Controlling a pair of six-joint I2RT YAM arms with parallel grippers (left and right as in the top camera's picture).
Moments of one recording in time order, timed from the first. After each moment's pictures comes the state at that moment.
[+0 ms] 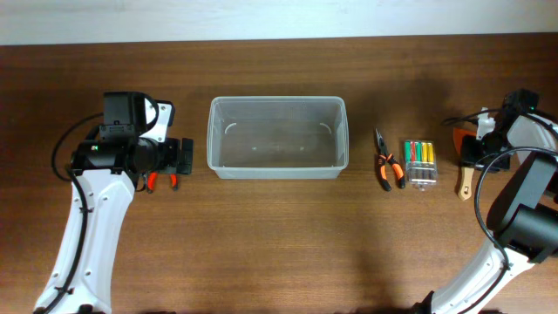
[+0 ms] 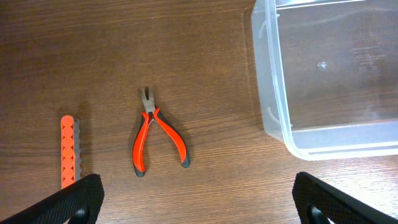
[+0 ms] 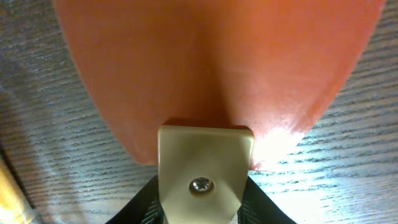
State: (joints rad) left arm 0.02 1.45 1.23 -0.87 0.04 0.14; right arm -0.49 2.14 1.52 -0.85 -0.02 -0.23
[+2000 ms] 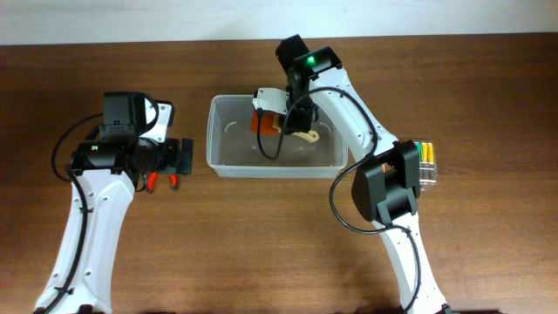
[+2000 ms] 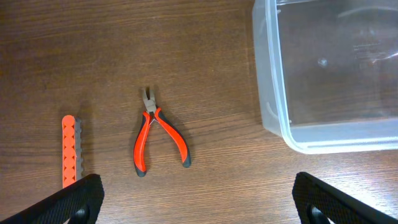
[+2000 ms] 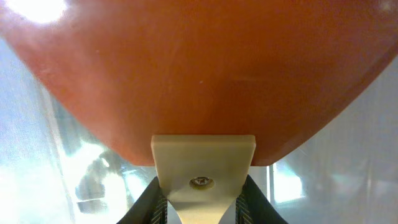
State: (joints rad) left arm 0.02 1.45 1.23 -0.87 0.04 0.14; right arm 0.43 2.53 2.43 -1.32 -0.20 -0.99
